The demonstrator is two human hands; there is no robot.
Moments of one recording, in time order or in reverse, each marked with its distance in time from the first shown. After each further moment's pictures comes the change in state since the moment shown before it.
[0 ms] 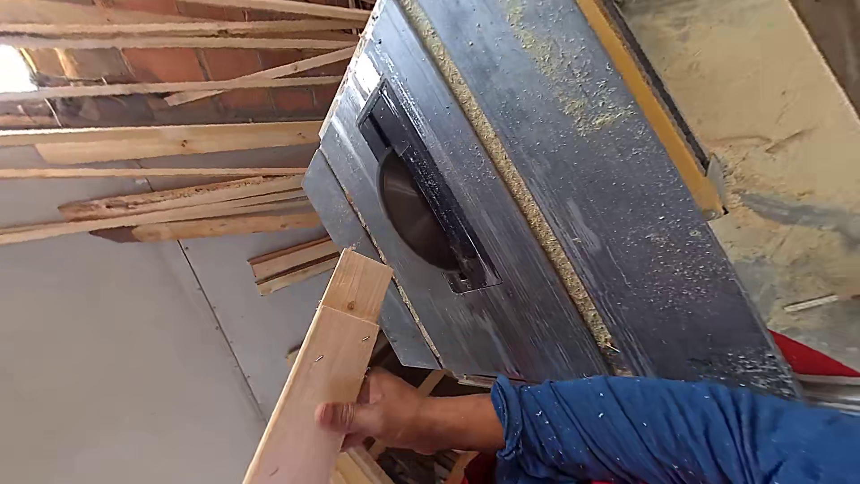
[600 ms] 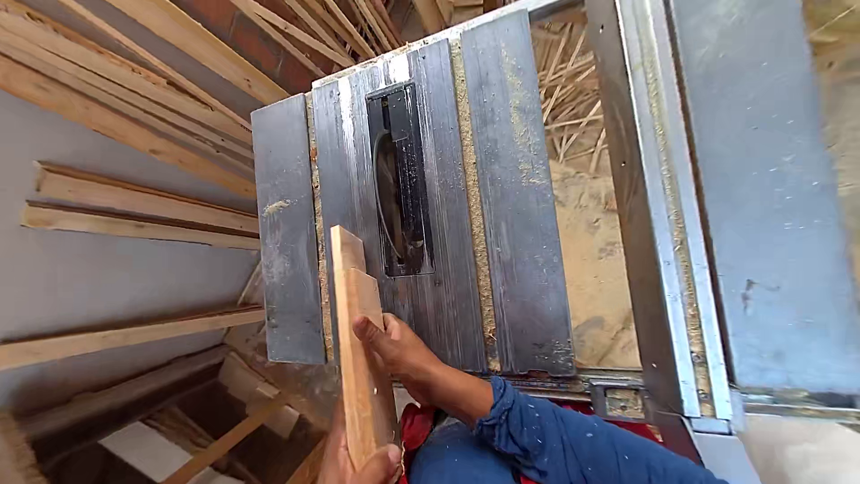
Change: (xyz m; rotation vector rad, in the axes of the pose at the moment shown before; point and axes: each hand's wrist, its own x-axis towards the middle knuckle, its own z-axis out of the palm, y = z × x) left_hand -0.126 0.019 0.217 -0.909 -0.307 -0.702; right_hand -0.073 -0.001 -0.087 -0.692 0.683 0.198
